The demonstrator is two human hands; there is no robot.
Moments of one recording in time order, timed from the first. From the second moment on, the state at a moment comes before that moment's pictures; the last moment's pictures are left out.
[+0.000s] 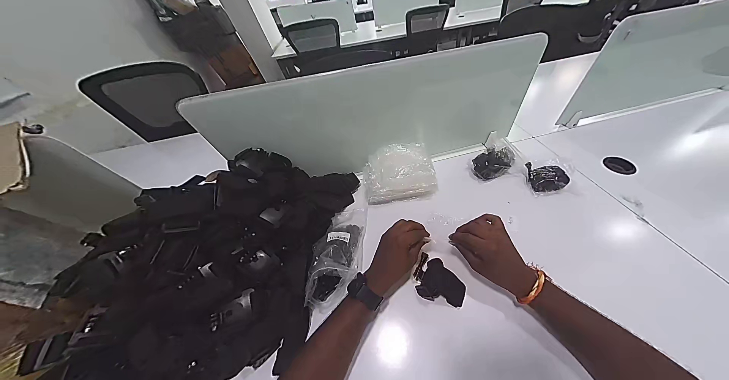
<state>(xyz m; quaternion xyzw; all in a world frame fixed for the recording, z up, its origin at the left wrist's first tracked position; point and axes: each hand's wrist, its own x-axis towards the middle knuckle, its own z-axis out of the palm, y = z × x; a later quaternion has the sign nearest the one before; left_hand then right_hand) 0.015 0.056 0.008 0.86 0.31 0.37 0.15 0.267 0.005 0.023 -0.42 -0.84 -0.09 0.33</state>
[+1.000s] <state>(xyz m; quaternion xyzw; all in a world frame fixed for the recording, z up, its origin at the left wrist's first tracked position) 0.004 0.059 0.151 0.79 0.28 0.49 0.22 0.217 0.043 0.150 -0.32 -0.75 0.17 0.55</state>
